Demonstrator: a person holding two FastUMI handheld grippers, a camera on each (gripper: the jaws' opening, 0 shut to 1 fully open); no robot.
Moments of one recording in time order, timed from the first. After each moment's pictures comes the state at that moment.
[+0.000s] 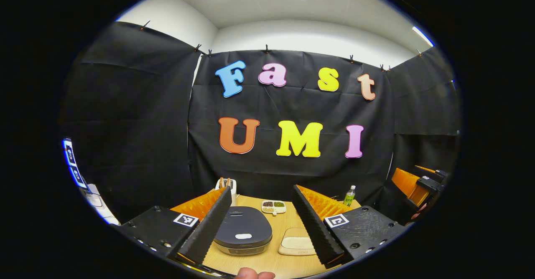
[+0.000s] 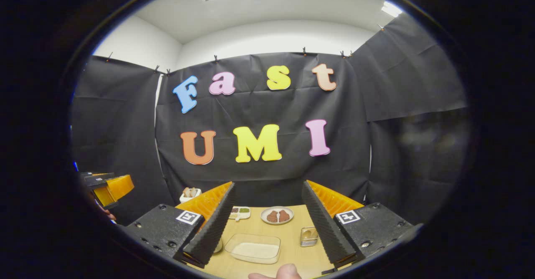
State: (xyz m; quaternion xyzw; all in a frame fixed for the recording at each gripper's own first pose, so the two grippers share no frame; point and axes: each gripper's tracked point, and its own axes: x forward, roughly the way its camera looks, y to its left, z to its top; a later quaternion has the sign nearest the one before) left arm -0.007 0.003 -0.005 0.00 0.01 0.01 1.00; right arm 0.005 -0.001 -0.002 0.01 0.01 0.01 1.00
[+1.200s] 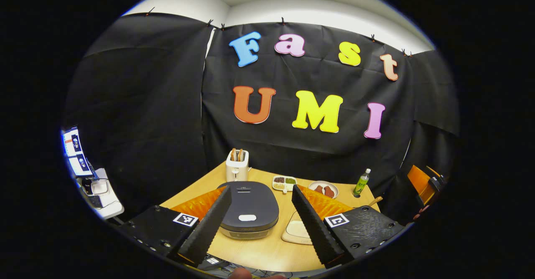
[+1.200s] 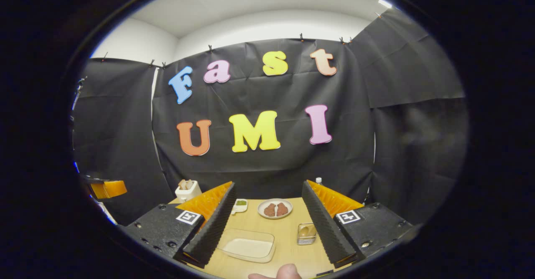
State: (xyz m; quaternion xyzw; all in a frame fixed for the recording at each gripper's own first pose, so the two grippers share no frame) left arm 0.019 0.006 -0.072 -0.03 0.14 0.07 0.99; right arm 0.058 -0.045 -0.049 0.02 0.06 0.02 1.00
